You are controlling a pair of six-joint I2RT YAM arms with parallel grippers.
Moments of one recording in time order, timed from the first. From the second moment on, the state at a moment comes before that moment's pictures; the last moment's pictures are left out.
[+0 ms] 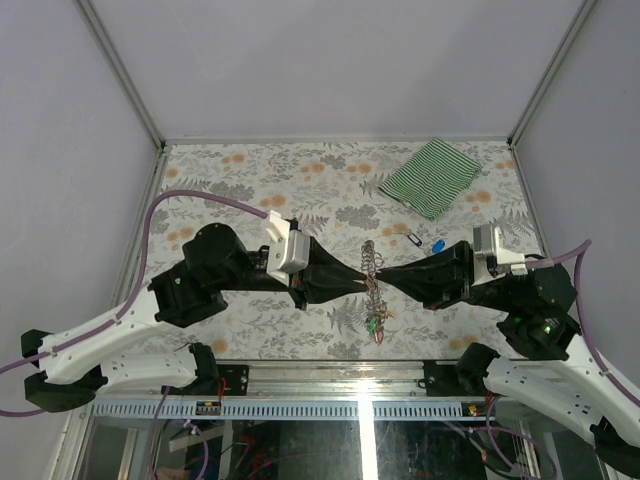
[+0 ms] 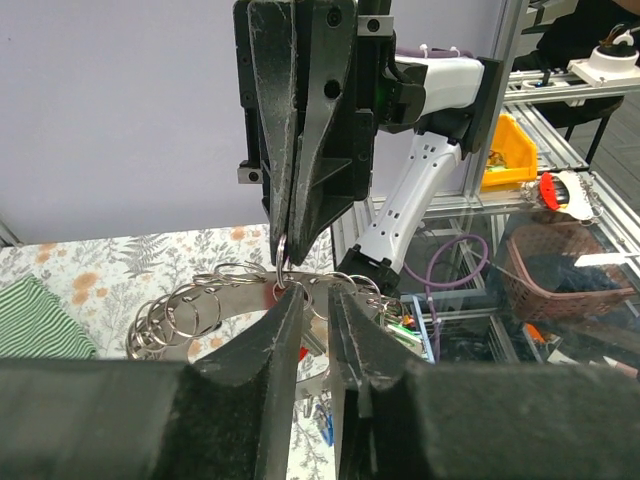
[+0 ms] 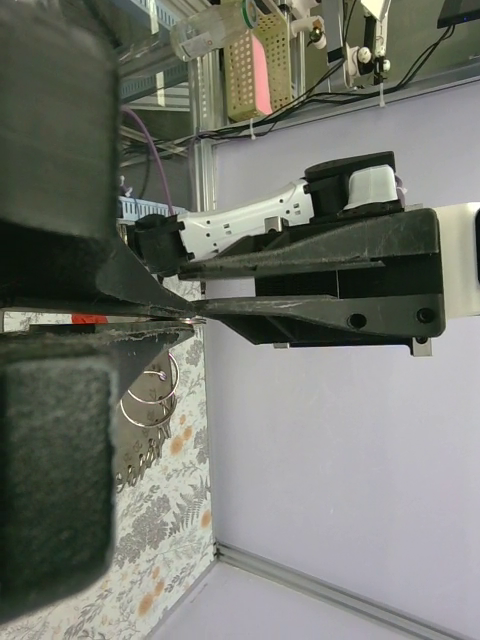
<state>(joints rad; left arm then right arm) -1.13 0.98 1.19 -0.06 0.49 0.00 0.86 0.58 0.87 0.11 -0.56 0.19</state>
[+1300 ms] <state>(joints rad) -0.94 0.93 1.07 -0.05 0.20 -0.19 0.86 0.69 1.01 -0.35 -0.34 0.06</state>
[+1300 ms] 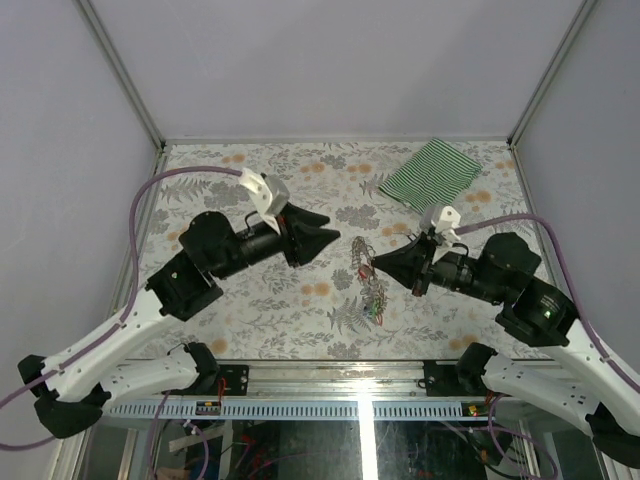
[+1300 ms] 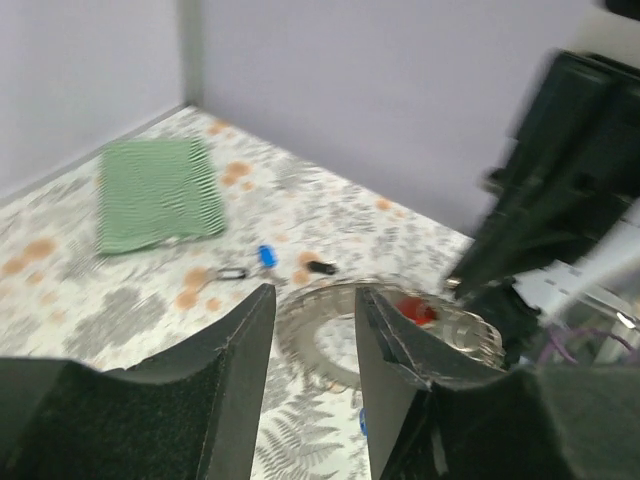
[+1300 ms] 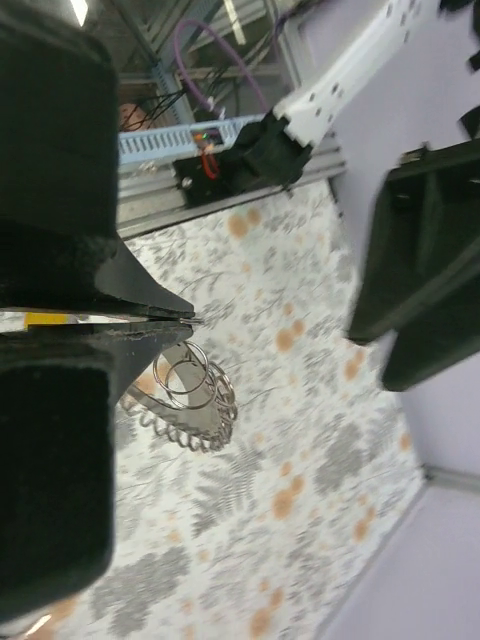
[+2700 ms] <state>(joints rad) -0.48 0.77 0.89 -0.42 0.02 -0.38 0.86 1.70 1.32 -0.57 0.00 0.01</state>
